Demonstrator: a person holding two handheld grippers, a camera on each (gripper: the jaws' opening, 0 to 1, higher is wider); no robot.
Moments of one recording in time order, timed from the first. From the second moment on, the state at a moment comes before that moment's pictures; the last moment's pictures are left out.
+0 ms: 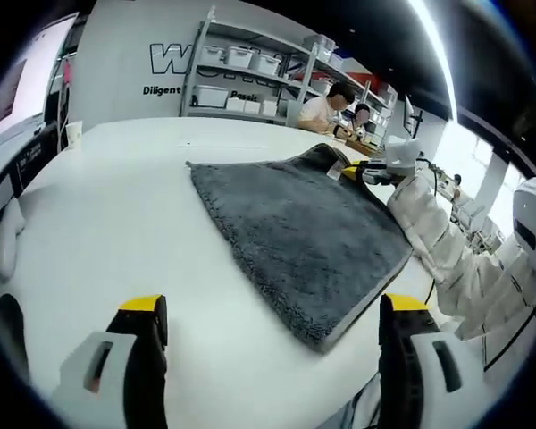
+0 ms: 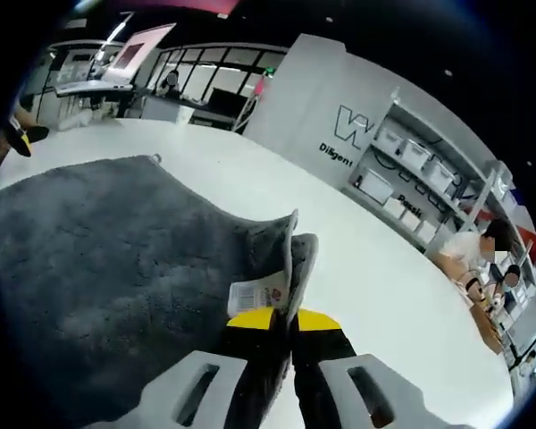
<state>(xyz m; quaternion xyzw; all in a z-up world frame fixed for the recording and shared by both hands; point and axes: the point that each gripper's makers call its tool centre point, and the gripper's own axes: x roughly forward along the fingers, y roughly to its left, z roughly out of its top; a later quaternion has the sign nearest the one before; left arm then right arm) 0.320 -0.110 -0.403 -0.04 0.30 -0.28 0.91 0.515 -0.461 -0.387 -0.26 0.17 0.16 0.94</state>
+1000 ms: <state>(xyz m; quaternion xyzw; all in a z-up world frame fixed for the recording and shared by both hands) 0.321 -0.123 -0.404 -0.04 0.31 -0.29 0.90 0.517 -0.527 -0.400 -0.24 0.21 0.03 0.95</state>
